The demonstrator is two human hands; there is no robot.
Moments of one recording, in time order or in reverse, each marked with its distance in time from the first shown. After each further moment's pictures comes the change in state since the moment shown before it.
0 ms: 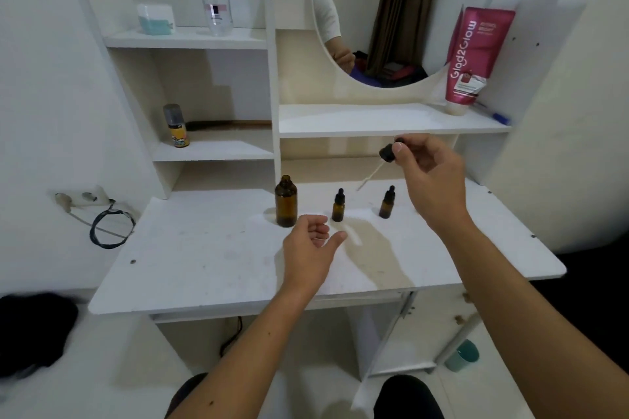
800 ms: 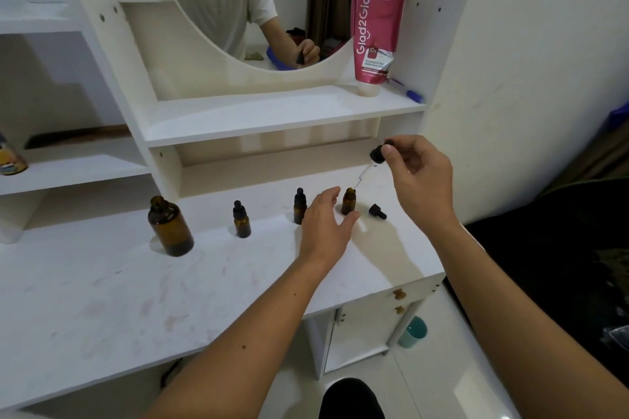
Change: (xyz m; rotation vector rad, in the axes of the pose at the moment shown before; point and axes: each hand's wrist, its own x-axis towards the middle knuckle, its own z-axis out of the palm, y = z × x) left_hand 0.046 0.020 0.199 0.172 -0.288 0.162; right_hand 0.041 0.098 -0.108 -0.139 0.144 0.076
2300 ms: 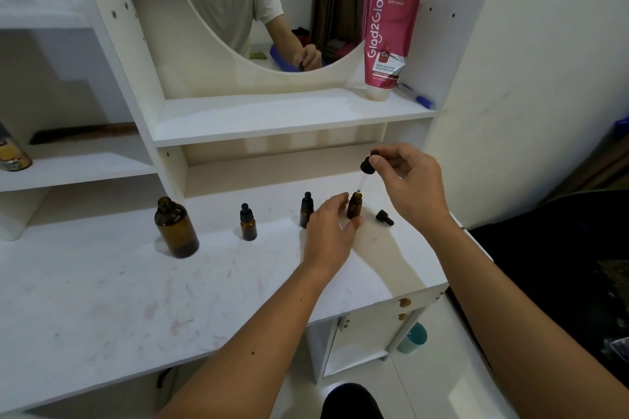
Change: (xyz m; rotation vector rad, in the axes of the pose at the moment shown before) left_hand 0.004 -0.007 -0.001 -0.019 -0.008 0.050; right_hand 0.007 -0.007 0.017 -0.114 -0.153 -0.002
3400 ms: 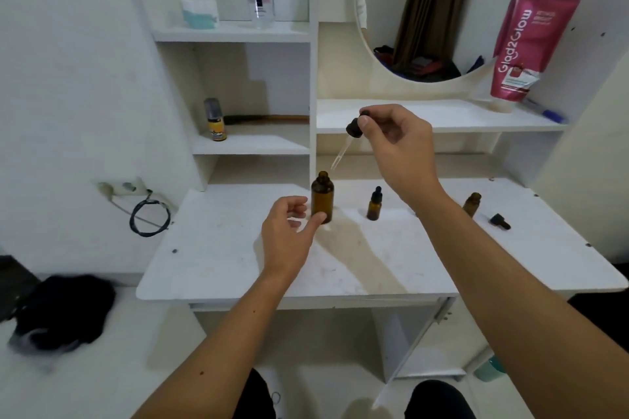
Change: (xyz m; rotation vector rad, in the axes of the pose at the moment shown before) left_hand -0.108 -0.056 -0.250 0.013 0.500 -0.128; right_hand -0.053 -0.176 0.144 0.349 -0.131 -0.195
